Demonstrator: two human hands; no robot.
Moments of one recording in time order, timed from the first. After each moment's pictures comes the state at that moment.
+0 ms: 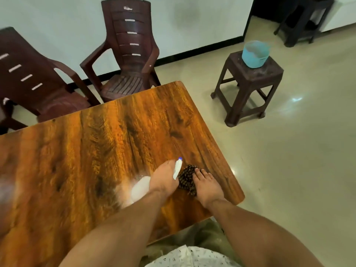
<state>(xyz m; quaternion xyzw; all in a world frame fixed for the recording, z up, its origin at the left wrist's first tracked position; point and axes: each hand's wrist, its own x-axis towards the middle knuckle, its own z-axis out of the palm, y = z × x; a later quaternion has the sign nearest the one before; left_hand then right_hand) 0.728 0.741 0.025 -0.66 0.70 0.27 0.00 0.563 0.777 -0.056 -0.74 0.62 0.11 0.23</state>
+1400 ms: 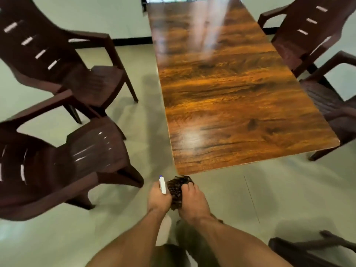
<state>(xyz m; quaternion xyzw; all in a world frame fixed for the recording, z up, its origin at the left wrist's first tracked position) 0.301 0.837 -0.109 -0.83 -0.31 0.17 -0.43 0.297 0.711 -0.102 -0.96 -0.07 0.24 0.15</state>
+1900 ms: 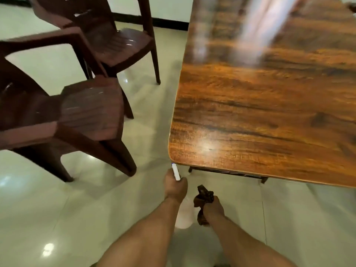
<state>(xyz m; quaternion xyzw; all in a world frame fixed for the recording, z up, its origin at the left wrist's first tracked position) 0.366 0.740 -0.356 -0.72 -0.42 0.02 -0.55 0.359 0.598 -0.398 -0.79 0.29 0.38 0.39</state>
